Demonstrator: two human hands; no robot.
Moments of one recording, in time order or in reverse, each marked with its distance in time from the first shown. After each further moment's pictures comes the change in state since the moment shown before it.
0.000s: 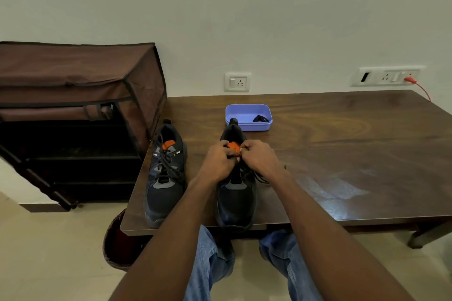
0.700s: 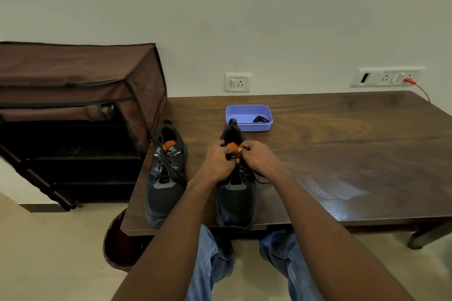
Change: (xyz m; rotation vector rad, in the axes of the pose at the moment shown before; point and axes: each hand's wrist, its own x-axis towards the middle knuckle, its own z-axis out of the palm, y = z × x) left_hand -0.003 0.003 -0.007 0.044 0.053 0.040; right_hand 0.001 -0.002 -0.001 0.045 -0.043 -0.012
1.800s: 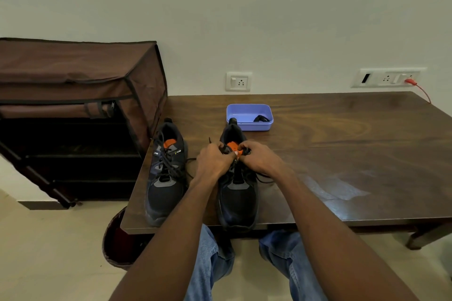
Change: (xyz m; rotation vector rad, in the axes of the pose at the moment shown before) left_hand -0.007 0.008 -0.006 -0.115 0.074 -0.346; right_hand 0.000 0.007 -0.002 0.002 -0.099 -0.011
